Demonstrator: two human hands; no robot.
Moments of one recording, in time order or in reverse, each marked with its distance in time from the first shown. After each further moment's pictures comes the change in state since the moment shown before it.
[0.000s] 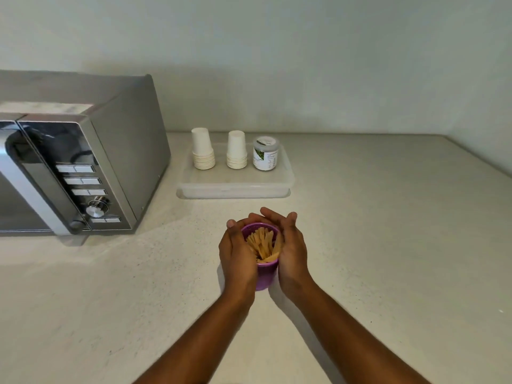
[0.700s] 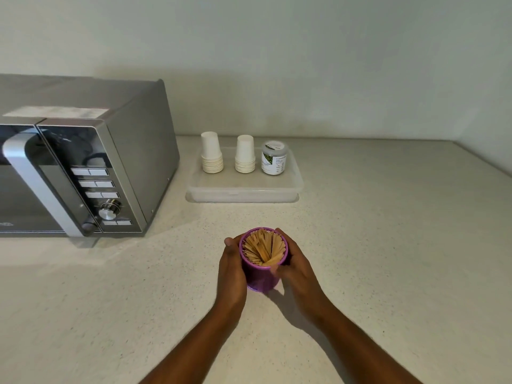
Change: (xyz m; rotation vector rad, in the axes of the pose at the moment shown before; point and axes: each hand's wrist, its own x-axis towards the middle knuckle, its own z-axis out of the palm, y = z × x) left_hand 0.014 -0.018 -0.044 0.043 -0.232 0.053; right_hand -0.022 0.022 -0.026 -0.142 -0.299 0.114
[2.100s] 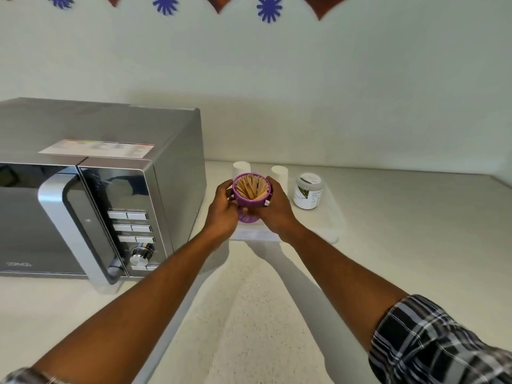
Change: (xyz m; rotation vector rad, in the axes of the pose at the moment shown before) left_hand 0.223 0.109 -0.069 0.450 -0.040 0.188; right_hand 0.265 -0.069 0.087 -0.429 0.134 -0.269
